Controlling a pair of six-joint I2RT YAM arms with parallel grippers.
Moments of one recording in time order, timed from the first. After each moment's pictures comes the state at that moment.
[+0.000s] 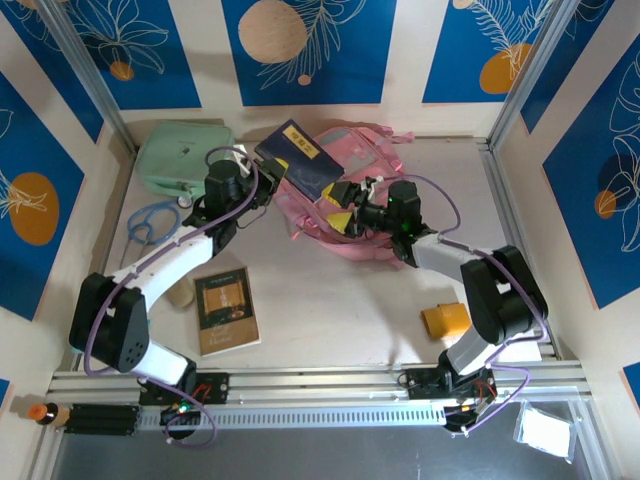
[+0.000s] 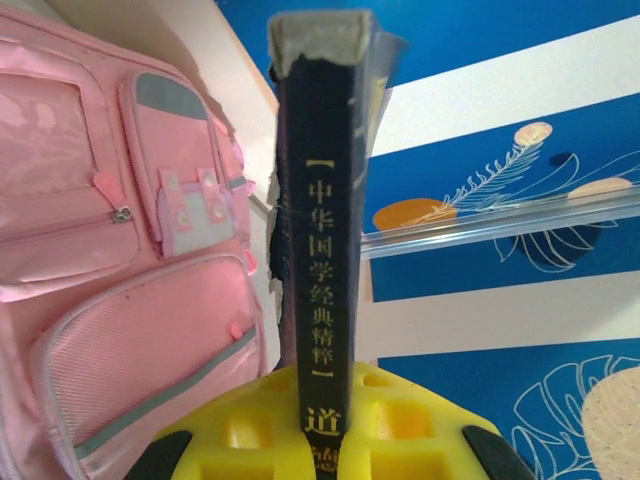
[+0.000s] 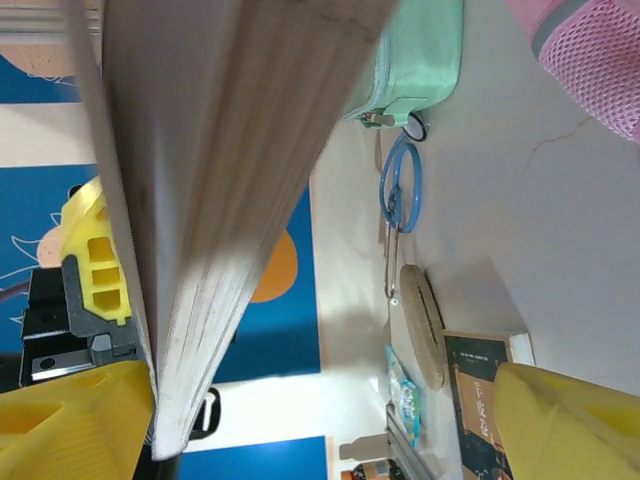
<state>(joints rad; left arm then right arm) -0.44 1.48 1.03 0.30 0.21 -1.26 0.39 1.62 0.82 0.63 -0.74 1.45</state>
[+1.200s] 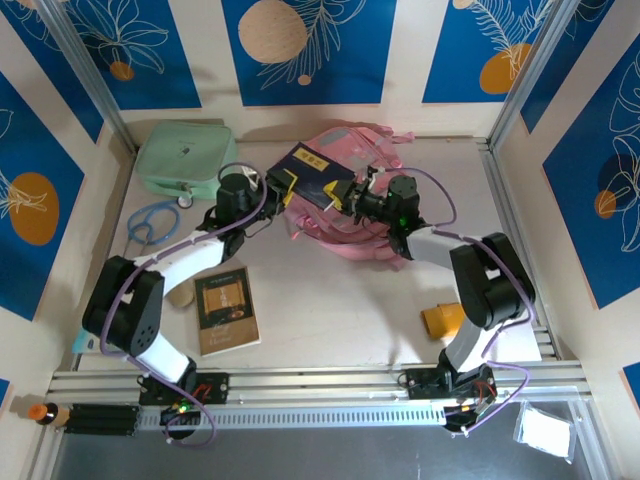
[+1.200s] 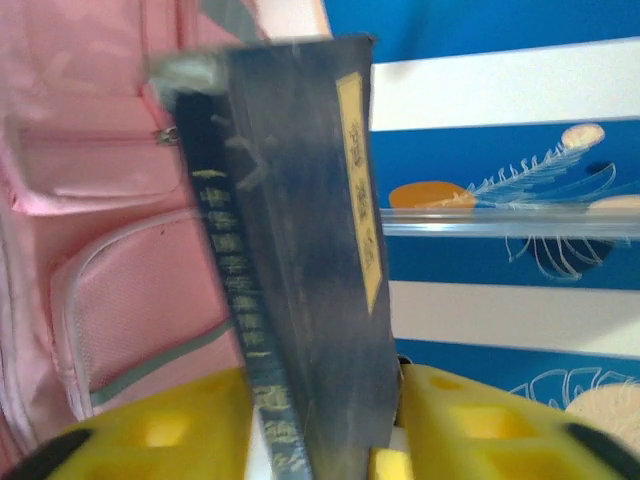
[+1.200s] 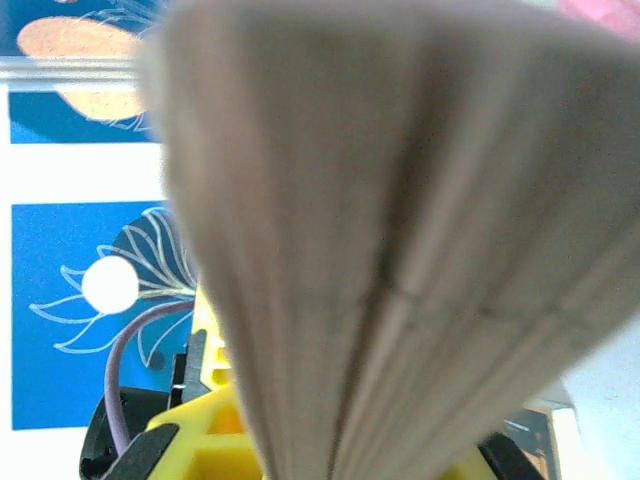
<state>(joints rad) -0.45 1.59 0.94 0.43 0.27 -1.40 0.36 1.68 0.88 0.72 -0.69 1.48</state>
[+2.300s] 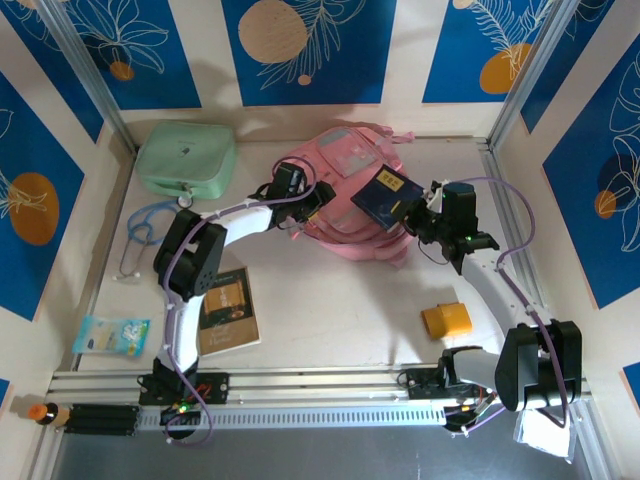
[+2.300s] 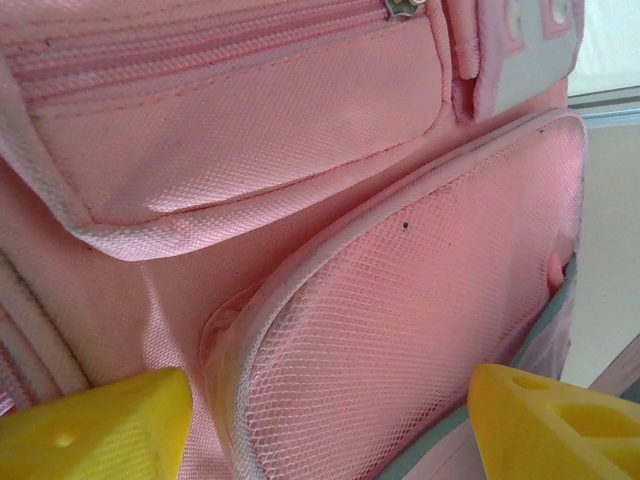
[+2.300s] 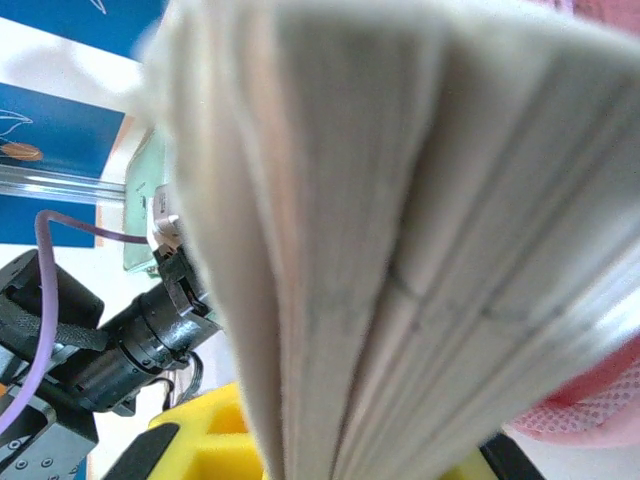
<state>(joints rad) -0.53 2.11 1.46 -0.04 0.28 -1.05 0.10 1.20 0.80 -0.18 -0.46 0.86</state>
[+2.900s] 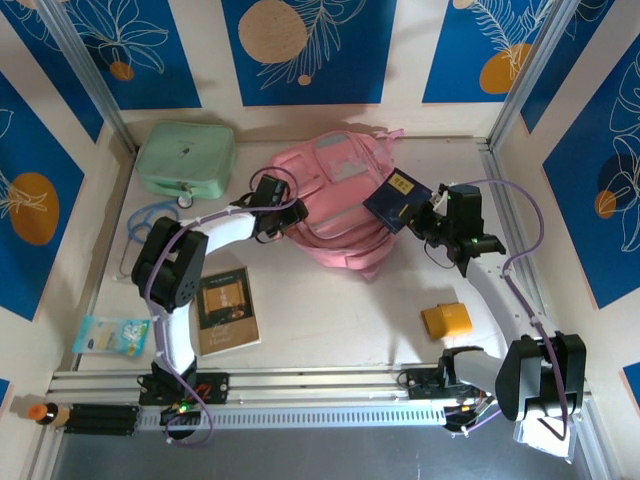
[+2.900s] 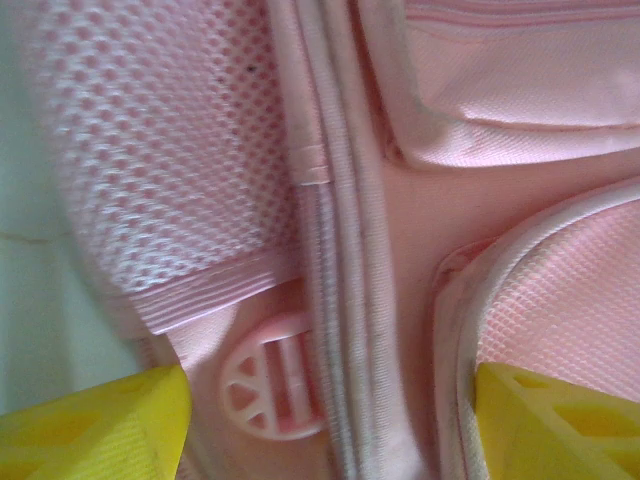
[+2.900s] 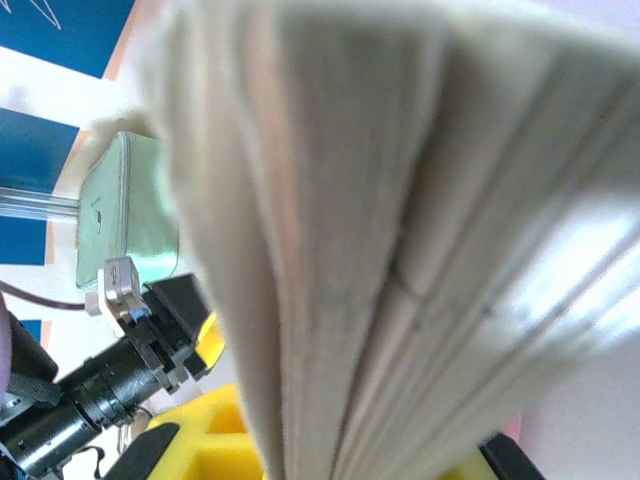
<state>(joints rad) -0.48 1.94 1.26 -0.21 0.05 -0.86 0.08 1.15 0.81 -0.29 -0.39 0.80</state>
